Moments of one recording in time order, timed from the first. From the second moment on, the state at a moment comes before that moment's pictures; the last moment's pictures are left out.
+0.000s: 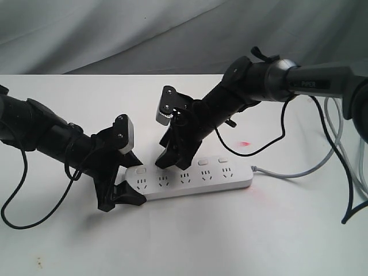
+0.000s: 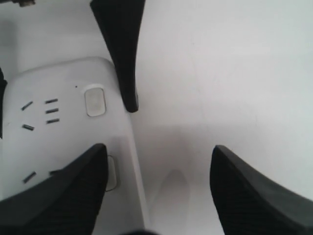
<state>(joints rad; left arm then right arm) -0.10 2.07 -1.04 -1.12 0.73 2.09 0.45 2.32 -1.66 0.84 0.87 -1.55</state>
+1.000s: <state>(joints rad) -0.10 2.07 -1.04 -1.12 0.73 2.09 0.47 2.33 -1.67 0.76 0.86 -1.50</state>
